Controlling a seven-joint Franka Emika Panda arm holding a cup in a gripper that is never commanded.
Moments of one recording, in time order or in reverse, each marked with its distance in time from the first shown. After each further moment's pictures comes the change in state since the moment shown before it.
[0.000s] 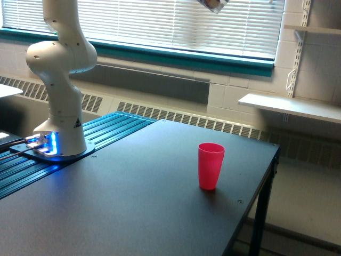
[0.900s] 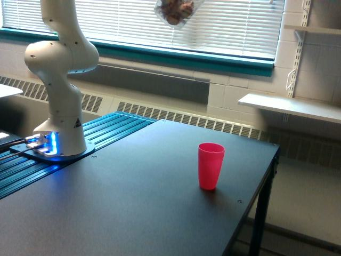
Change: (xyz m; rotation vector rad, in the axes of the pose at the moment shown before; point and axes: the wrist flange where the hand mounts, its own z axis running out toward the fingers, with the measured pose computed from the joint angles) arm -0.009 0.047 -0.021 -0.167 -0.084 0.155
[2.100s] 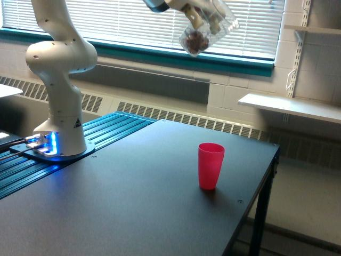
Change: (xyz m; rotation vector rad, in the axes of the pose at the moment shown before) arm -0.194 -0.053 -0.051 -0.026 -0.158 -0.185
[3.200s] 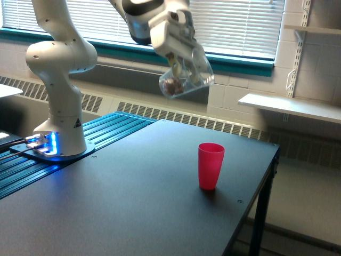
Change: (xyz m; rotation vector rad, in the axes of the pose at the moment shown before) arm -0.092 0.044 0.062 -0.215 -0.032 -0.067
